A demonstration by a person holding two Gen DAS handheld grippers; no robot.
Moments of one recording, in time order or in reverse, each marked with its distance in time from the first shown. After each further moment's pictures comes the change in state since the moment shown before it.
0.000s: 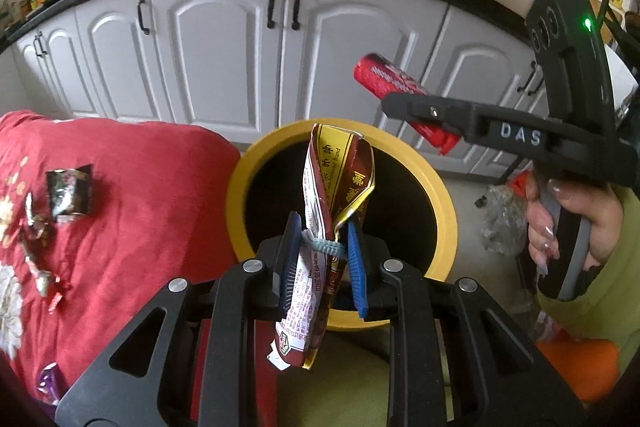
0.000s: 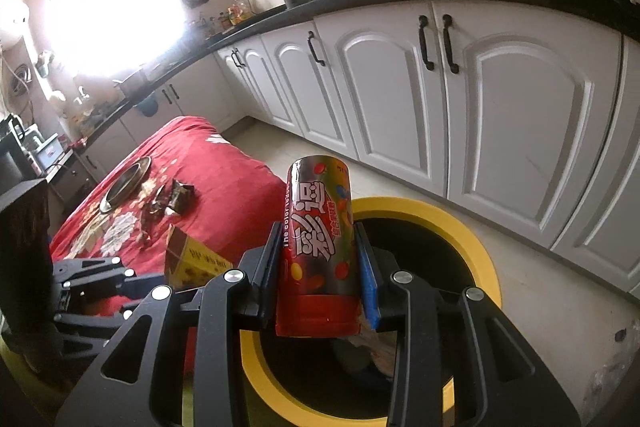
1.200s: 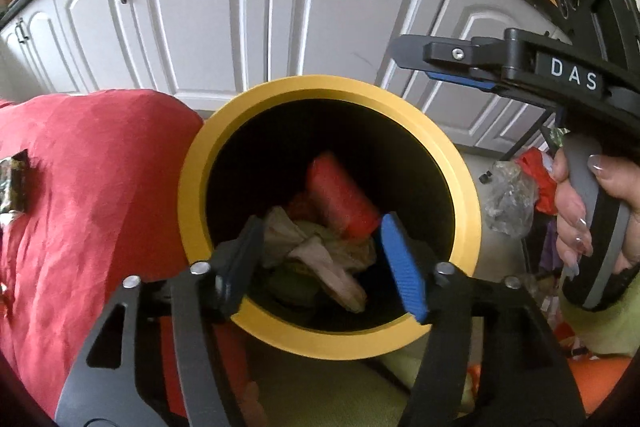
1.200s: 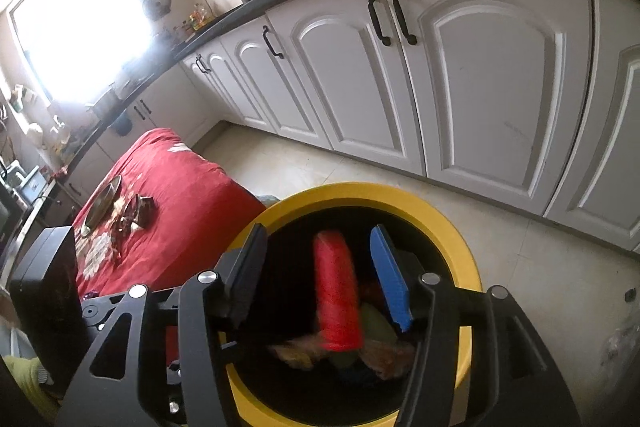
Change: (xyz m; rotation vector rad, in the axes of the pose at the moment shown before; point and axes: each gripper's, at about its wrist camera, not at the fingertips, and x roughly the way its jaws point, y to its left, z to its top) left arm 0.065 -0.012 -0.007 -0.001 0.107 -0.003; right arm 0.018 -0.045 -0.006 0.131 0.020 -0.052
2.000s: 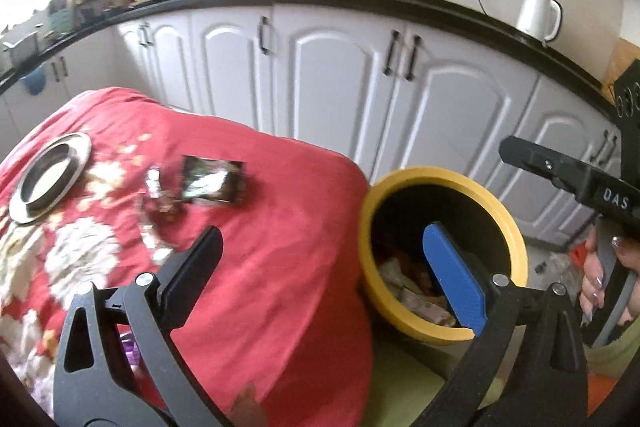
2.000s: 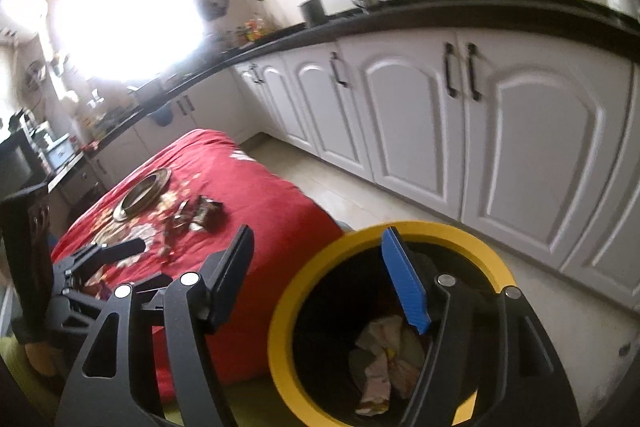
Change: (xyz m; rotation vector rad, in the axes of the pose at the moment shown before) left arm -0.131 0.074 -0.021 -0.221 -0.282 0.311; right arm -0.029 0.087 0.004 -0.194 -0.095 0.099
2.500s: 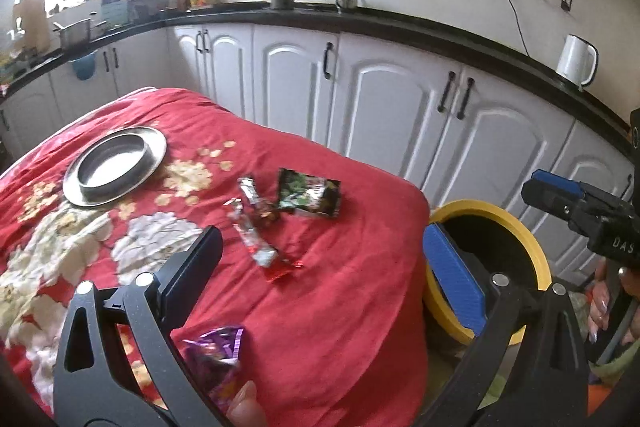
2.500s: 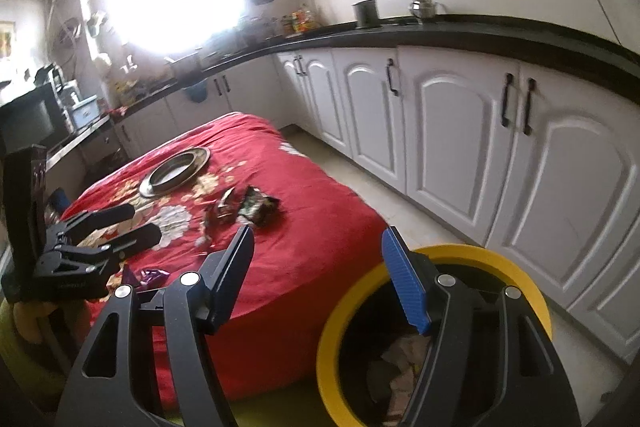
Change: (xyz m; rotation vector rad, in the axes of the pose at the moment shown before) left arm -0.048 0.066 -0.009 -0.109 -0.086 0.116; right arm 0.015 0.067 0.007 -0.152 0.016 0.072
